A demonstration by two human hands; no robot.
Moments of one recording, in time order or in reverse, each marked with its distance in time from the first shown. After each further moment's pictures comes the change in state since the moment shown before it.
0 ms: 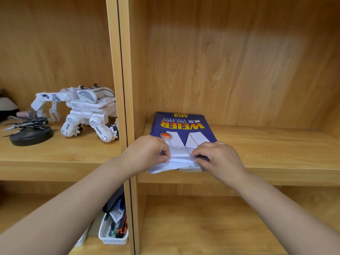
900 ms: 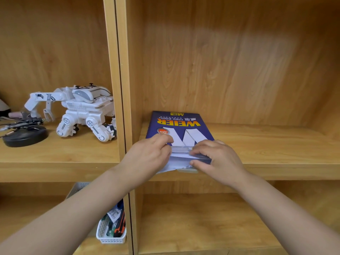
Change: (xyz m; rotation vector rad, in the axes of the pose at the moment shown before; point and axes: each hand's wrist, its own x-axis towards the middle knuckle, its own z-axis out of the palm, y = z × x) left_hand -0.021 0.011 0.010 0.566 0.452 0.398; right_hand -0.011 -0.008 -0.006 0.051 0.052 0.006
